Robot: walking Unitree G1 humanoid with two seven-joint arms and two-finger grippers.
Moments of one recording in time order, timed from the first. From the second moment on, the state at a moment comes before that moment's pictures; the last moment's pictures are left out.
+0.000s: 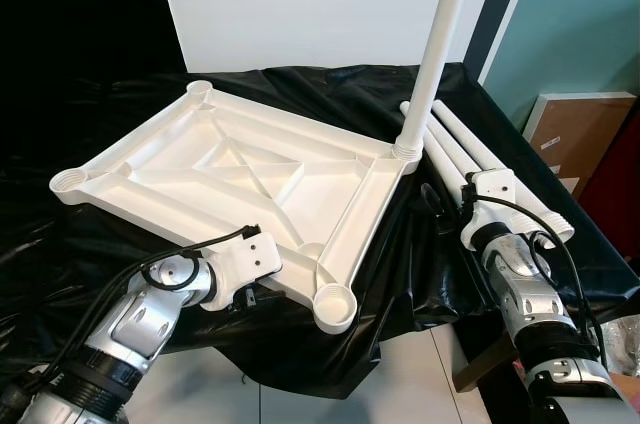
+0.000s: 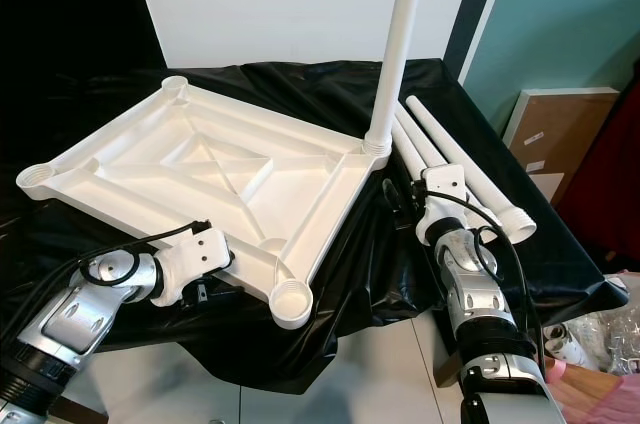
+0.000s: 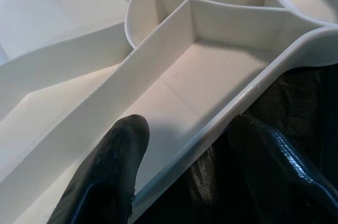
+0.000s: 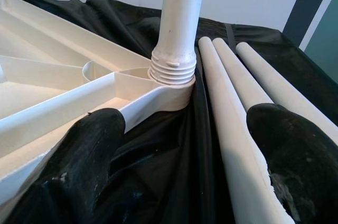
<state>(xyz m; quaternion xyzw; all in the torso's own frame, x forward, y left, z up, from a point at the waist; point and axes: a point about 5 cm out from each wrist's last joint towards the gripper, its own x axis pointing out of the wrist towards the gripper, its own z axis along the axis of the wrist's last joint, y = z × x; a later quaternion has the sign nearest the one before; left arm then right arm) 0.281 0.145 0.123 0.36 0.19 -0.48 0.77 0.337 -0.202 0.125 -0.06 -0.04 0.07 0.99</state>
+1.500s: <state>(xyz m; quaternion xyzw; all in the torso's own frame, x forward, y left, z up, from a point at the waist) 0.310 0.108 0.141 0.33 0.13 -0.46 0.82 0.329 -0.206 0.125 -0.07 -0.04 0.06 1.00</state>
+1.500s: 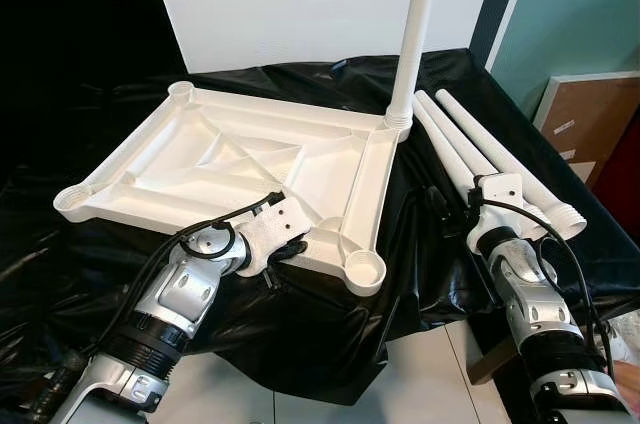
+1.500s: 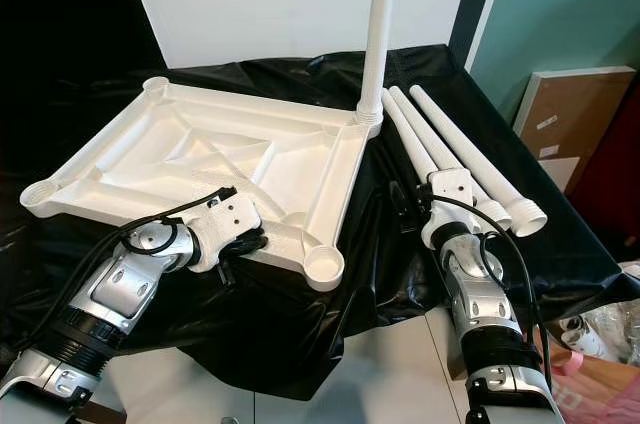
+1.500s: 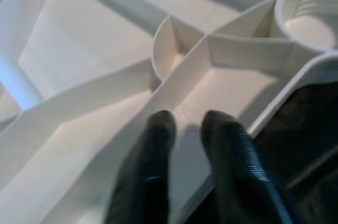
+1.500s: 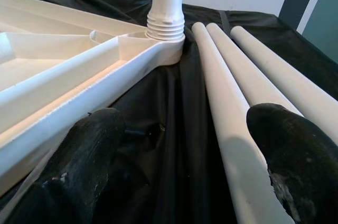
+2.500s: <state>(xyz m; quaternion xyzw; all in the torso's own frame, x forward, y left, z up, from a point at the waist) 0.299 0.109 0.127 0.31 0.16 -0.52 0.78 0.330 -0.201 0.129 -0.06 -0.05 0.07 0.99</state>
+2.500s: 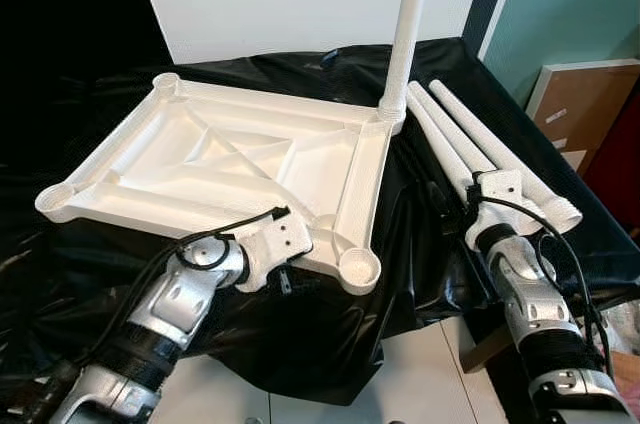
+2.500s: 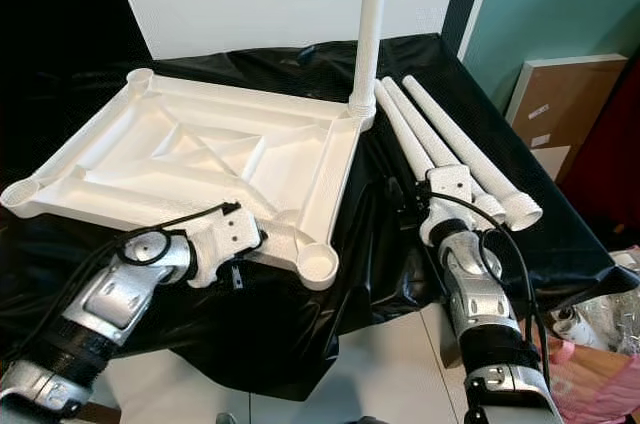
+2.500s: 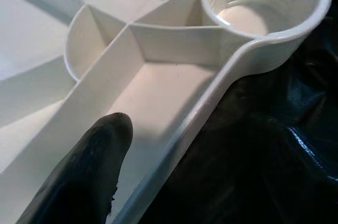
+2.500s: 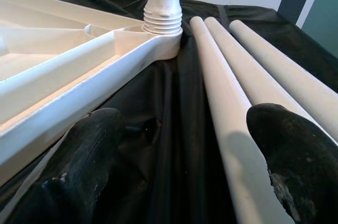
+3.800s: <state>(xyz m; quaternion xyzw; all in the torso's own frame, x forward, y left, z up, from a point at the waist) 0.291 0.093 0.119 0.30 0.16 -0.49 0.80 0.331 -0.198 0.126 -0.06 -0.04 0.07 0.99</state>
